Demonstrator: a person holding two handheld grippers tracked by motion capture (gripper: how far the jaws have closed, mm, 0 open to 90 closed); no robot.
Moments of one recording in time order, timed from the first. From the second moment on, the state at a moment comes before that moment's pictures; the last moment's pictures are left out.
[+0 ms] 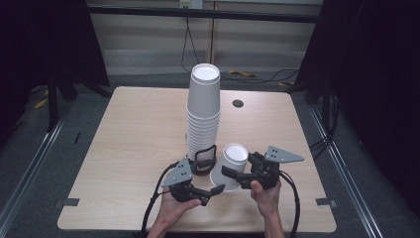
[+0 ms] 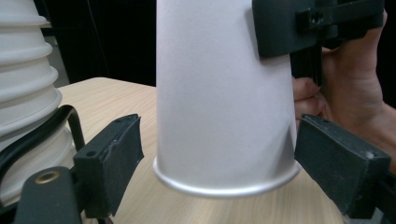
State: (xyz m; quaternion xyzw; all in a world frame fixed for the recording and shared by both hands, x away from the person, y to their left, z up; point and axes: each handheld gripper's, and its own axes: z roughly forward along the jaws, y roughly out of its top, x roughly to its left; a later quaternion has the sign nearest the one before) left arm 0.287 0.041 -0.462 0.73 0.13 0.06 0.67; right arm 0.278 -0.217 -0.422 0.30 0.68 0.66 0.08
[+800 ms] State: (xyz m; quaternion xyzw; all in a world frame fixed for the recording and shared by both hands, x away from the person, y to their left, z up) left arm 0.290 0.027 -0.459 0.76 0.12 0.04 0.63; right arm 0.277 -0.197 -0.431 0.27 0.70 0.66 0.05
